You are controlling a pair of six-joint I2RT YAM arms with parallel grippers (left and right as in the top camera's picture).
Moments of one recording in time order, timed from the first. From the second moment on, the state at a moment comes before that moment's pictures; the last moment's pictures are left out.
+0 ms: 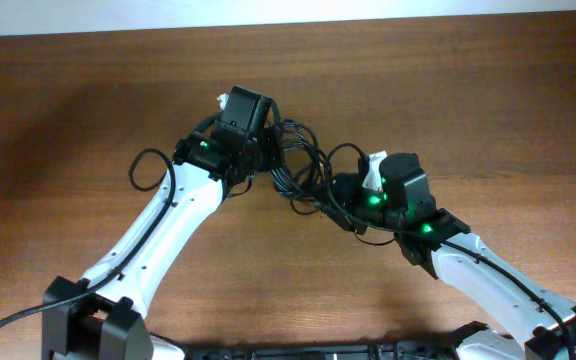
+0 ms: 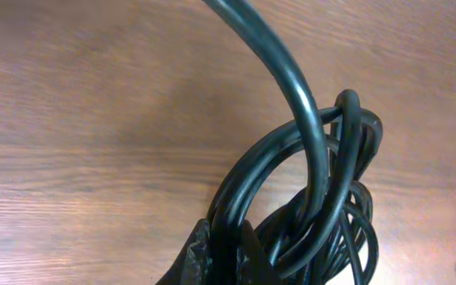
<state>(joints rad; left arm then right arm) -0.45 1.60 1.28 -0.70 0.04 -0.59 0.42 1.34 0.59 0.14 -0.59 1.27</state>
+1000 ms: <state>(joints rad) -0.41 1.60 1.28 -0.74 -0.10 -0.43 0.42 1.34 0.59 -0.06 -0.75 0.97</state>
